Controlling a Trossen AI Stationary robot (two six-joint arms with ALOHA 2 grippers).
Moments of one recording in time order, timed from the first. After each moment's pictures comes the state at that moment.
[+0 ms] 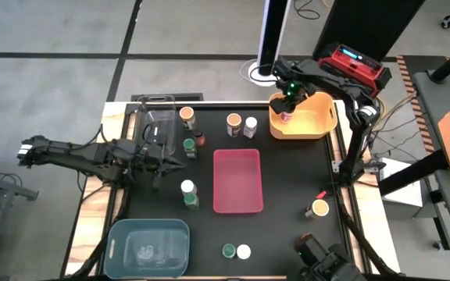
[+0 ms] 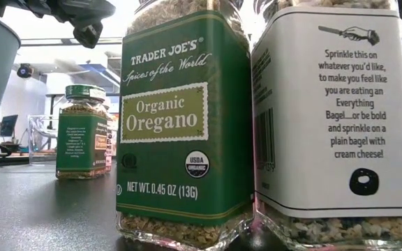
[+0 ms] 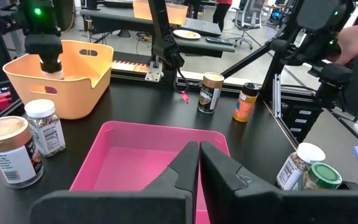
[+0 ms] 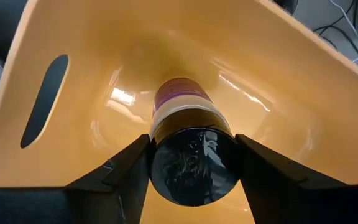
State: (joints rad) left arm -0.11 0.69 0.56 -0.08 -0.07 -0.17; right arm -0.89 1.89 1.63 -1.26 0.05 0.16
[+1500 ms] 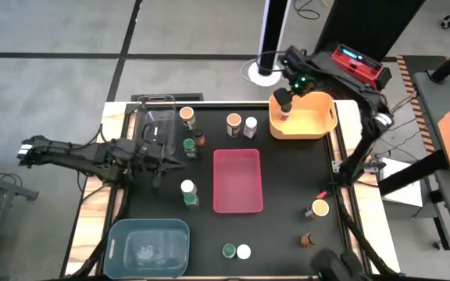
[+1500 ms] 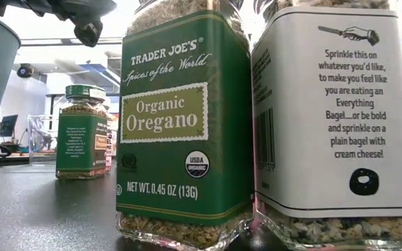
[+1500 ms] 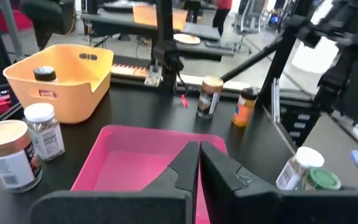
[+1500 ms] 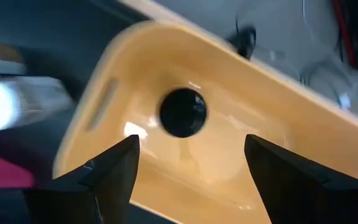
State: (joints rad) left arm -0.11 0.70 0.56 -0.04 -0.07 -0.17; right arm -0.85 1.69 1.68 -1.26 0.05 0.19
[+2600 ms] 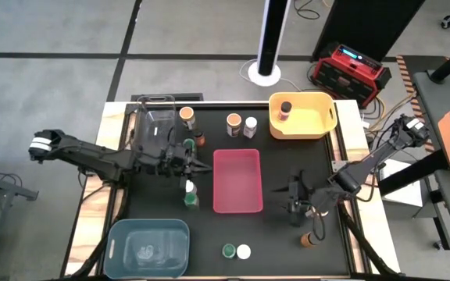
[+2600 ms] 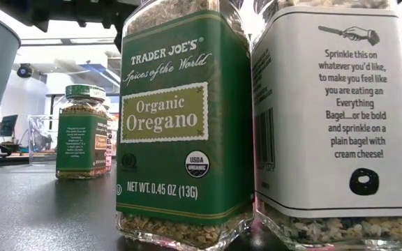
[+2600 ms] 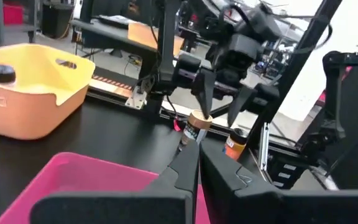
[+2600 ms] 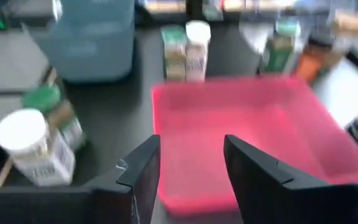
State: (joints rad) left arm -0.11 1.14 0.56 0.52 -0.07 -0.36; right arm 0.60 1.13 0.71 -0.18 0.58 0.39
